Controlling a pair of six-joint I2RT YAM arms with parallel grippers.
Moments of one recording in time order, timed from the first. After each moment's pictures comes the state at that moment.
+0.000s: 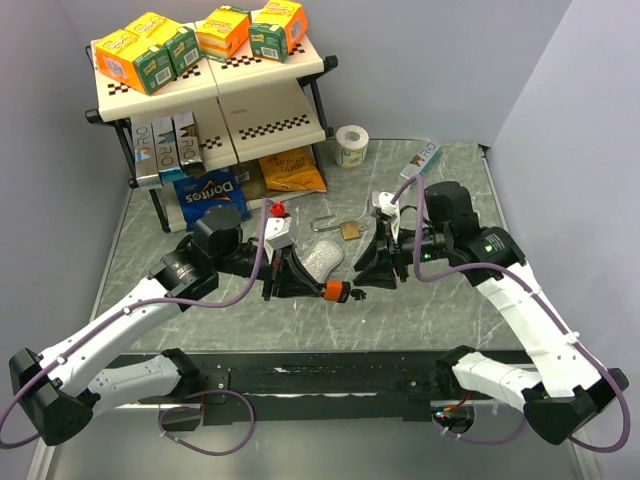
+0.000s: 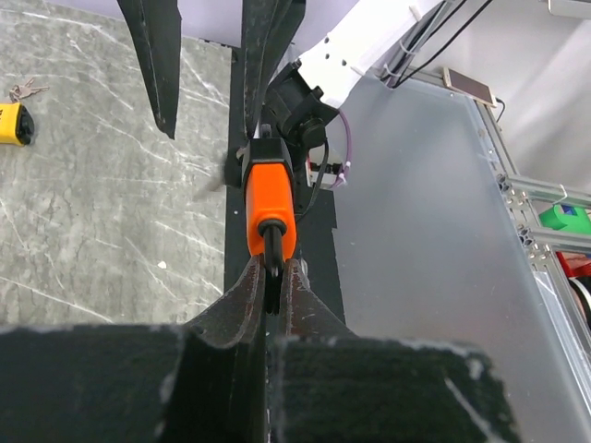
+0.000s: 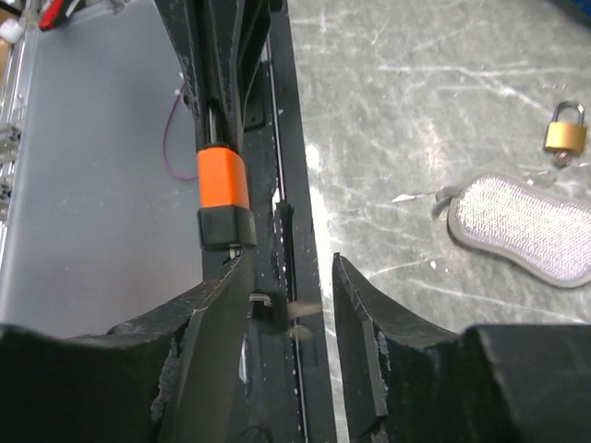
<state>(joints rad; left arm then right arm) -0.75 1.01 0.97 -0.19 0.94 -0.13 0.48 1.04 1.23 -0.85 -0.97 -0.28</state>
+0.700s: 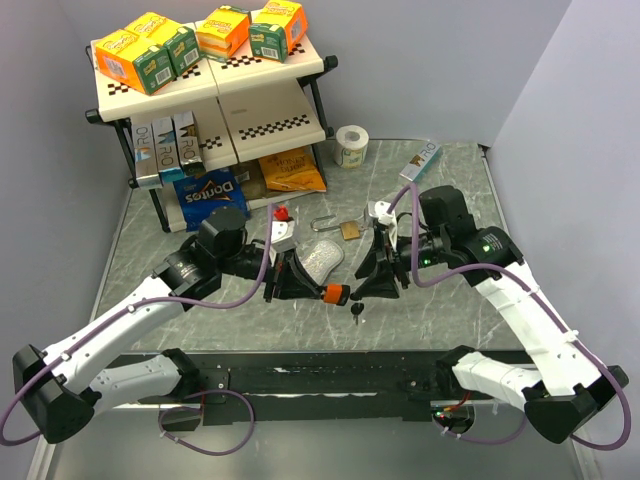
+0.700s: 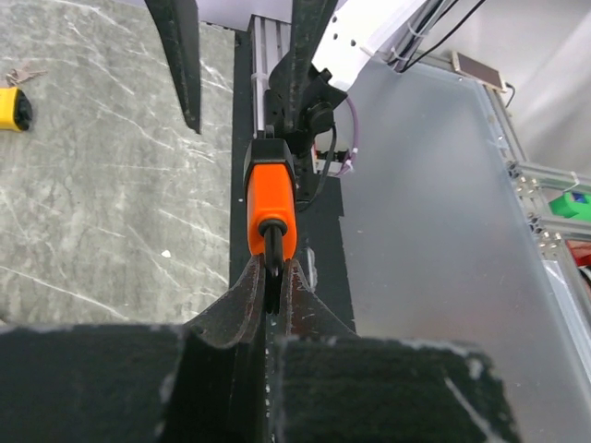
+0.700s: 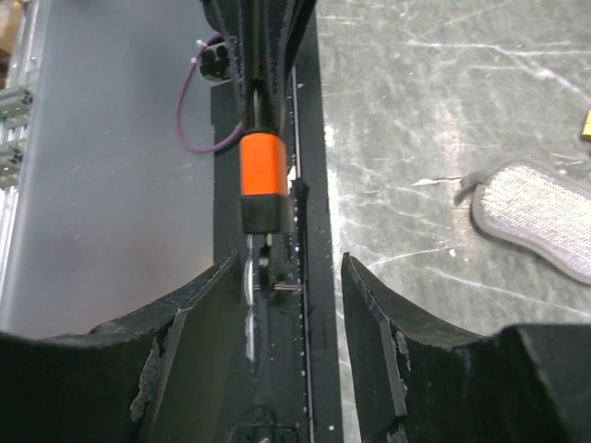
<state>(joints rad) -0.75 1.03 0.95 -0.21 0.94 -0.08 0.51 1.05 1.23 -0.94 -0.98 -0.38</state>
